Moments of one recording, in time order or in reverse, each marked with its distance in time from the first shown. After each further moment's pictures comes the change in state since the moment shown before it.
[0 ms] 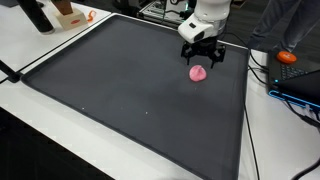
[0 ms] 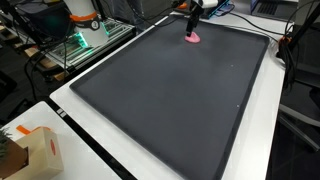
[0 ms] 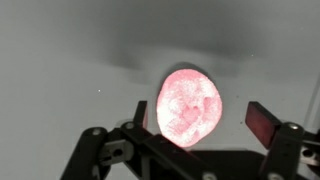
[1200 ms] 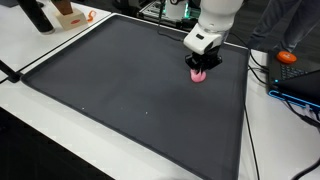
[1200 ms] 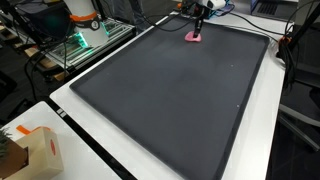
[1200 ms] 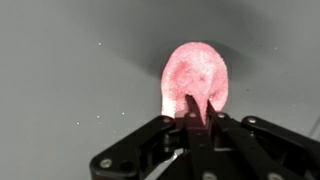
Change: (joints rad) arm 0.013 0.082 0.000 0.091 -0.108 0.000 -0.142
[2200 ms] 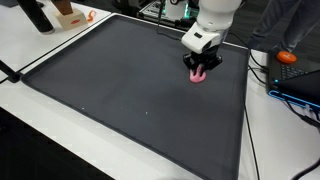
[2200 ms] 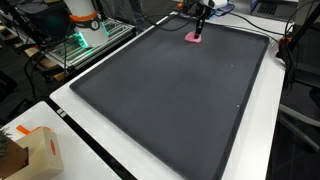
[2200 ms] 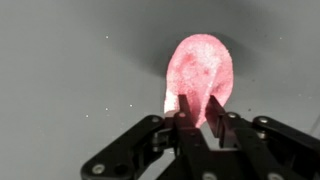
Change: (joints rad) arm -0.001 -0.002 -0.009 0.012 -0.005 -0.003 0.019
